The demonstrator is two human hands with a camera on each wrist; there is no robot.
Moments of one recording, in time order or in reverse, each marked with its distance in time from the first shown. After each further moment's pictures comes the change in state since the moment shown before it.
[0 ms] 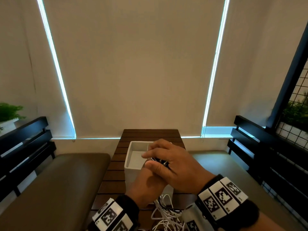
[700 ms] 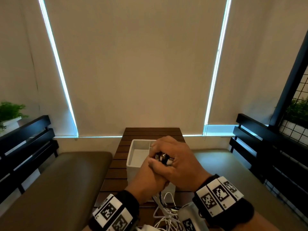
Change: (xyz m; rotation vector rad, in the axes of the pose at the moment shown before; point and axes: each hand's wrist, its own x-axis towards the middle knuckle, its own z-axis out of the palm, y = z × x) left_hand -0.001 0.017 -0.006 -0.093 -0.051 -0.171; right_hand 0.003 0.004 0.011 0.058 0.171 -0.049
